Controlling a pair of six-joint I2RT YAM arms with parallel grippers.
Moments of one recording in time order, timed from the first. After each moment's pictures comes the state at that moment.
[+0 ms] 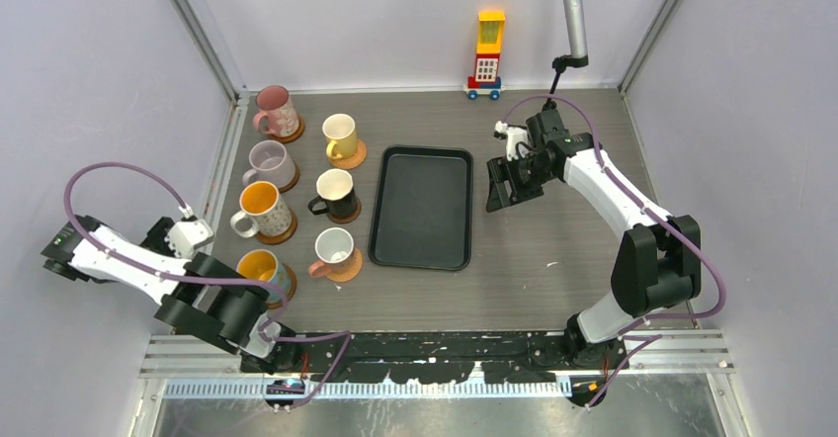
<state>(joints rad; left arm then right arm) 1.19 1.36 1.26 -1.54 0.45 2.09 0.25 1.56 1.24 -0.83 -0.44 -0.09</state>
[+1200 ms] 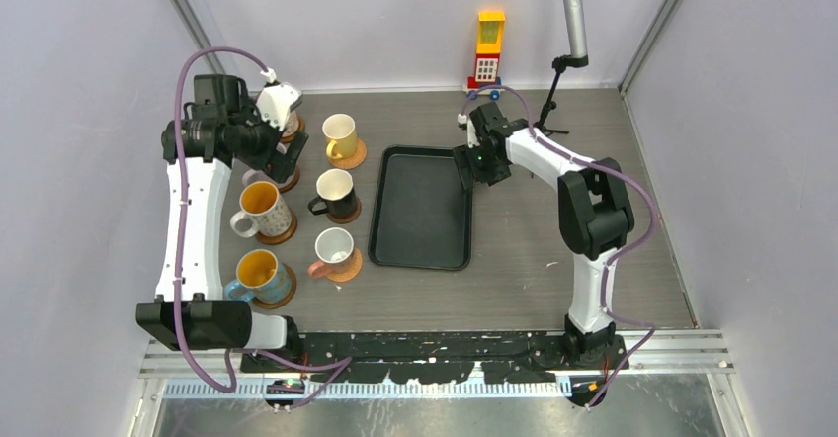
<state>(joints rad) 0.04 1.38 1.70 -1.20 0.24 0.60 0.40 1.98 1.52 -0.68 -0.09 0.05</state>
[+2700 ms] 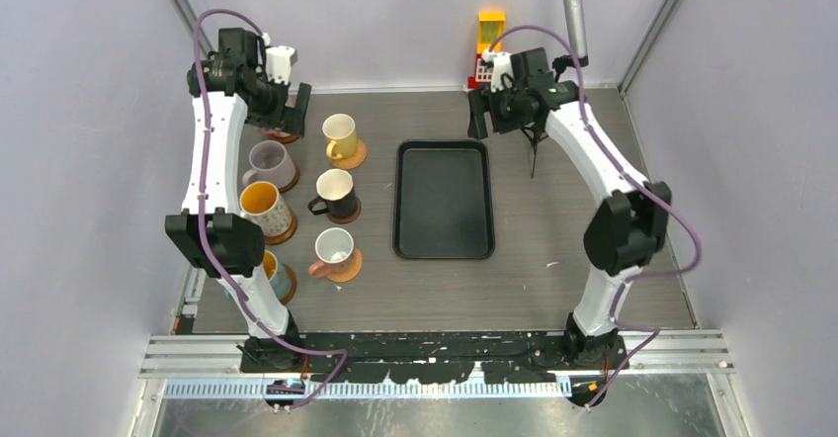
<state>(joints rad) 0.02 1.81 2.13 -1.30 0.12 0.29 0.29 1.89 1.79 -0.74 -0.24 -0.04</state>
